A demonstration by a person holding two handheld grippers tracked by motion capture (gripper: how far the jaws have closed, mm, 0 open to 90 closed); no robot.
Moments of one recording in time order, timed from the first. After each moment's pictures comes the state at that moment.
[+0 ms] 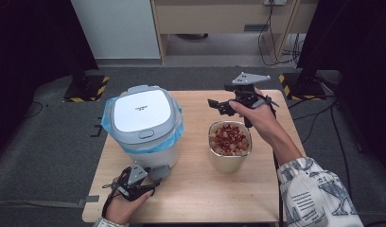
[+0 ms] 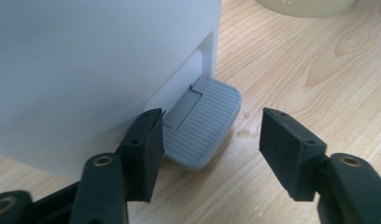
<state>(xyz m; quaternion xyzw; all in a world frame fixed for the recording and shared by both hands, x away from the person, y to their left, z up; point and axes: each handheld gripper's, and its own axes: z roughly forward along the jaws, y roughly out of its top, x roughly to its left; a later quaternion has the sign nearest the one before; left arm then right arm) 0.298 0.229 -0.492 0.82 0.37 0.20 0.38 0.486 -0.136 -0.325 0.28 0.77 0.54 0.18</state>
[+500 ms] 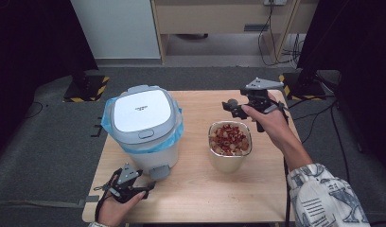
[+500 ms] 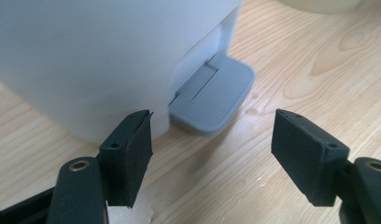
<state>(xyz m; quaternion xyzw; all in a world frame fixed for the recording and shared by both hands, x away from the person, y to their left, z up) 0.293 0.252 -0.495 0.81 0.42 0.17 0.38 0.483 -0.175 -0.343 0.33 0.76 0.51 0.21</state>
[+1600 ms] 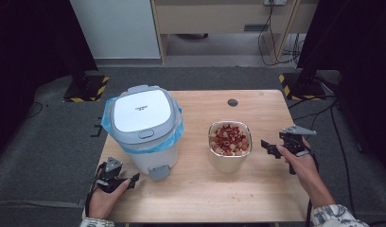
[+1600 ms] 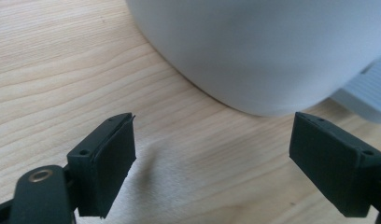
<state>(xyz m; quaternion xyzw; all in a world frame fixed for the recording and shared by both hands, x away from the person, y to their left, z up) 0.327 0.304 -0.518 0.77 0.51 0.20 0.33 0.428 -0.301 -0.489 0.49 0.73 0.42 0.21</state>
